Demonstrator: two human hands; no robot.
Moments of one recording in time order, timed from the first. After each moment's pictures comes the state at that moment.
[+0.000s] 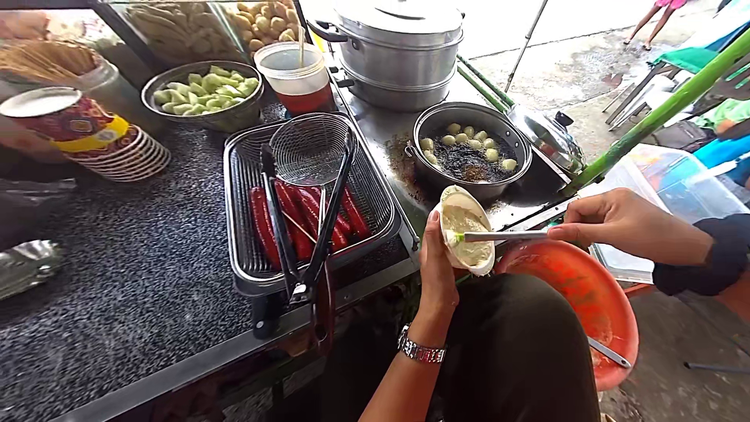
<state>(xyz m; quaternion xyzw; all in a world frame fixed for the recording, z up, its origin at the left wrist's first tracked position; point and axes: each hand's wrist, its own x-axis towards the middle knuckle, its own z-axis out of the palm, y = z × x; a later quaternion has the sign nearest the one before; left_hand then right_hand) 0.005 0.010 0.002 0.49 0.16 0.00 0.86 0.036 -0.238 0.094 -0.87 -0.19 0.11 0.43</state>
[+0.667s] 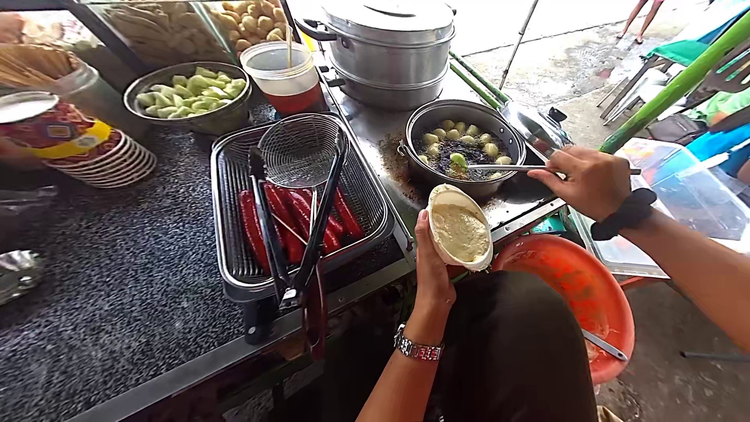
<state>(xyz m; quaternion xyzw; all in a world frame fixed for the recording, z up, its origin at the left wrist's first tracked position) 0.006 0.008 0.006 0.46 0.19 -0.02 0.87 0.100 -0.245 0.058 -0.92 -0.26 -0.30 0.06</state>
